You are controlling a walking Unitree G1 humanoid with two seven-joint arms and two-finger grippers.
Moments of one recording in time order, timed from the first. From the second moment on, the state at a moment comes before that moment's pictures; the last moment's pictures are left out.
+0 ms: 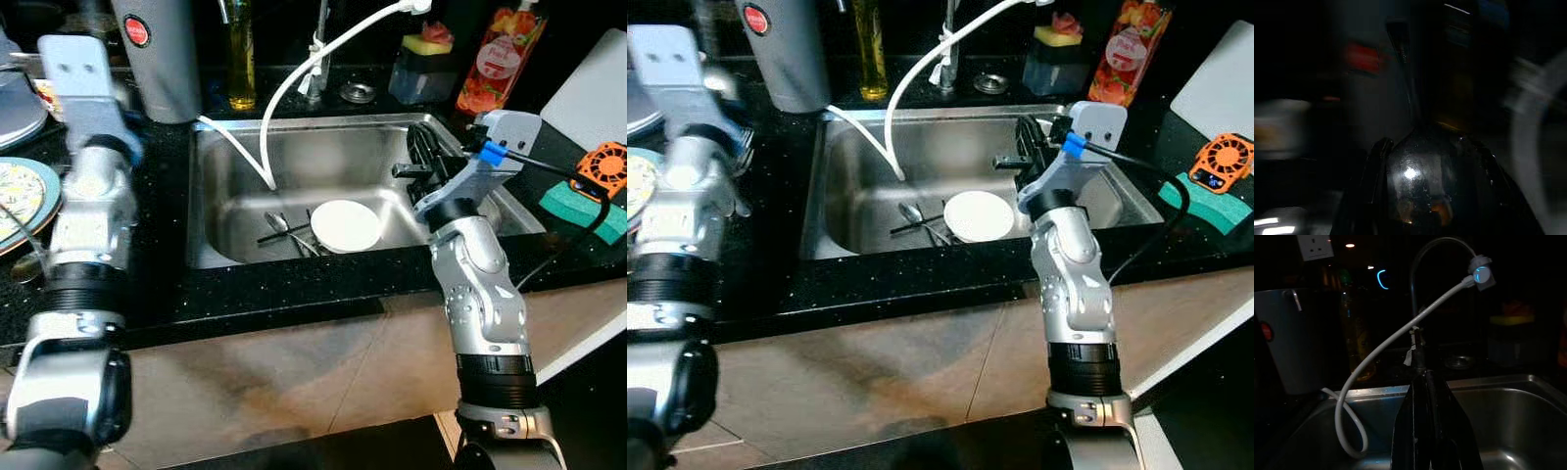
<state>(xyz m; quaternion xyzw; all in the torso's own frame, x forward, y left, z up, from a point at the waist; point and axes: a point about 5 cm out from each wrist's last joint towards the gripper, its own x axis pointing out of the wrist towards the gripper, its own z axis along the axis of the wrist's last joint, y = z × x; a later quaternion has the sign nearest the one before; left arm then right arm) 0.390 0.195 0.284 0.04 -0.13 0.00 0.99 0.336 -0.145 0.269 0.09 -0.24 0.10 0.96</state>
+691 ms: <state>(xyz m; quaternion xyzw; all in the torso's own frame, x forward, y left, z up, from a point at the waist) 0.378 0.127 0.272 0.04 -0.16 -0.18 0.97 0.337 -0.147 0.270 0.09 -0.24 0.09 0.96</state>
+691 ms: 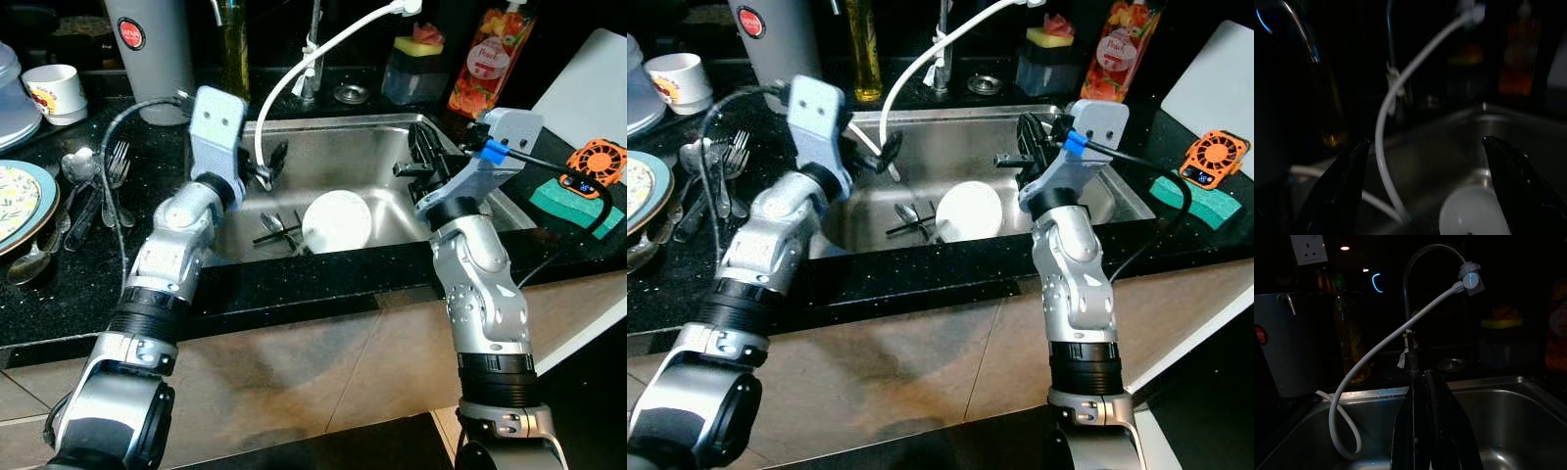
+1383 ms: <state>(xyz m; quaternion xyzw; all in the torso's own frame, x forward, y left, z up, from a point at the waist) 0.373 0.215 0.246 0.03 -0.02 0.13 0.99 0.336 -0.145 0.270 0.09 -0.24 0.09 0.96</state>
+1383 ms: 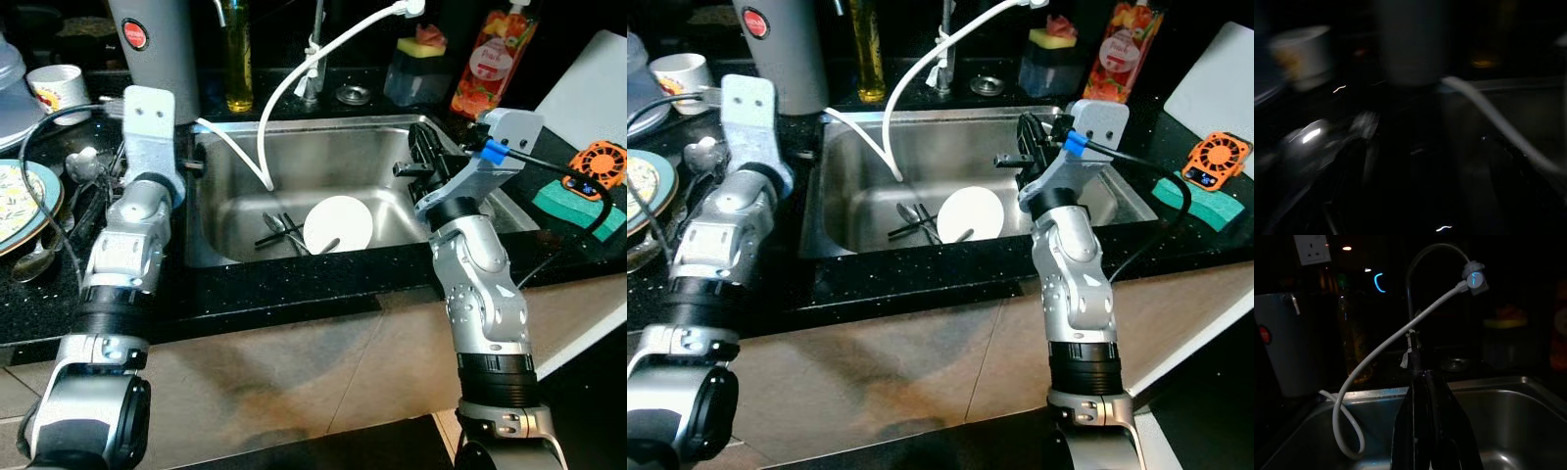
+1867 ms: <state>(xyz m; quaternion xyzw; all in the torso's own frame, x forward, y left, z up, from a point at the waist) 0.365 0.264 0.223 0.02 0.05 0.25 0.97 0.337 -0.144 0.269 0.10 -0.24 0.10 0.96</state>
